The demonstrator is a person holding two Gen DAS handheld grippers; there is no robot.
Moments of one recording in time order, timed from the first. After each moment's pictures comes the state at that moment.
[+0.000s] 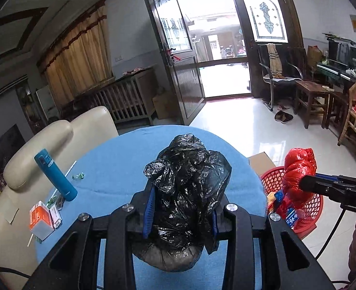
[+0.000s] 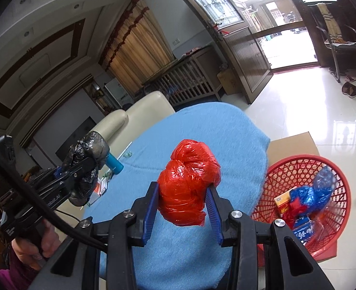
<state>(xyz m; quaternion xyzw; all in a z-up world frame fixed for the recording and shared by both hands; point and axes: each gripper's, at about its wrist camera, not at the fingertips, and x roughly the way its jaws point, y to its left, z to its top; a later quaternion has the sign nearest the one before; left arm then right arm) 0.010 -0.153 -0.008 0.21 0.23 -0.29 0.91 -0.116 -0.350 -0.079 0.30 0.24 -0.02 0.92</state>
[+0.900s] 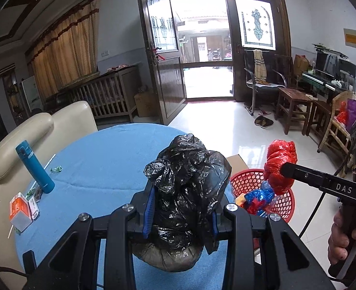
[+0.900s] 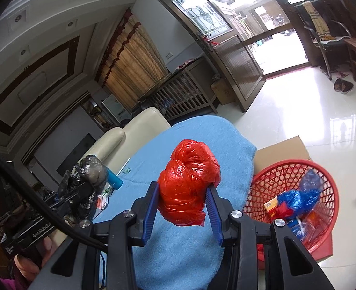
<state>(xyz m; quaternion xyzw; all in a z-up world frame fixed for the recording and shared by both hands) -0.014 -0.166 -0.008 0.17 0.25 -0.34 0.89 -0.146 -0.380 -0.077 0.32 0.21 -0.04 0.92</state>
